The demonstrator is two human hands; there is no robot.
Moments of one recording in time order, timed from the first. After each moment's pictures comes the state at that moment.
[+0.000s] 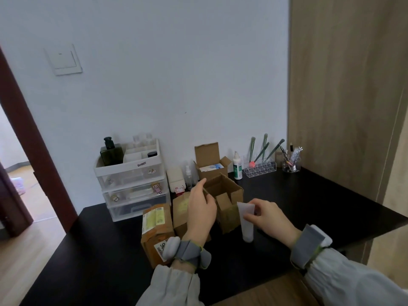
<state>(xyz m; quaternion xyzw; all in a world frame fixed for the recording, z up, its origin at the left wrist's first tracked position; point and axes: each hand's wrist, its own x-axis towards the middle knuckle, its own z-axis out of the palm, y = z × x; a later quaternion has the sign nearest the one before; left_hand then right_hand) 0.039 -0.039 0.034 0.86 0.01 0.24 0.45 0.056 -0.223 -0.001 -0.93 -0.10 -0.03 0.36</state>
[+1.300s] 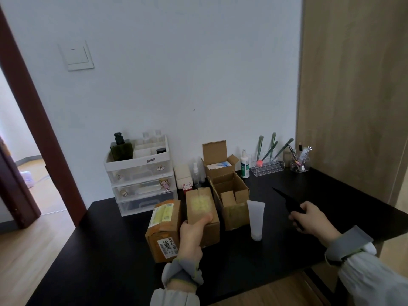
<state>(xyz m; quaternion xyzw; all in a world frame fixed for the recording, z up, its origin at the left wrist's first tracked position) 0.019 0.002 -0.009 0.60 0.26 0.03 0.75 0.092 -0.293 -0.046 -0.82 0.16 -0.04 0.55</state>
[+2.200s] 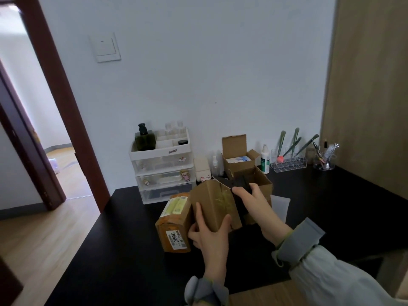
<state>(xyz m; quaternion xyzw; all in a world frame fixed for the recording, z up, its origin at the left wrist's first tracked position) -0.023 -0.006 -0.031 0.71 0.21 0.20 0.64 0.022 -0.109 0.036 -0.71 -0.05 0.06 0.70</state>
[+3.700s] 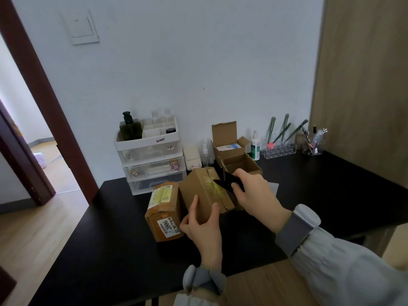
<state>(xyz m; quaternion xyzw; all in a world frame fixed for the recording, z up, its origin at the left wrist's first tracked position) -0.028 -0.021 -0.034 0.59 0.19 0.28 0.73 0.009 -0.132 0.044 -0.91 -0.20 -0.16 0.31</state>
